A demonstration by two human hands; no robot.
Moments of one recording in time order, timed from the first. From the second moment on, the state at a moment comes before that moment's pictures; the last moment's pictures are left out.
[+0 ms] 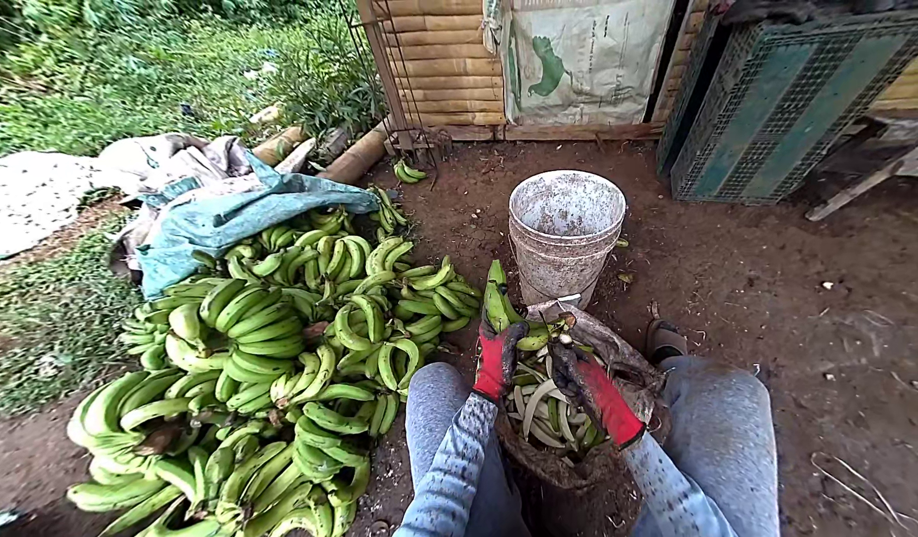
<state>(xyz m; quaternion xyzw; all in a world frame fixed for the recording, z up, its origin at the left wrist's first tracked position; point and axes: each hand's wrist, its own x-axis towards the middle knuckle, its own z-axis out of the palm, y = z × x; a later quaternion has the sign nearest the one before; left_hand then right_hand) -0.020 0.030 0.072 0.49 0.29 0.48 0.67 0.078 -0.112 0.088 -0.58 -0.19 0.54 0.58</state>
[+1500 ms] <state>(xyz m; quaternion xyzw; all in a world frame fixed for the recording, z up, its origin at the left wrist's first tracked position) -0.035 0.045 0.061 0.29 0.31 0.28 0.86 0.096 -0.136 0.065 -0.45 -0.25 0.66 0.55</state>
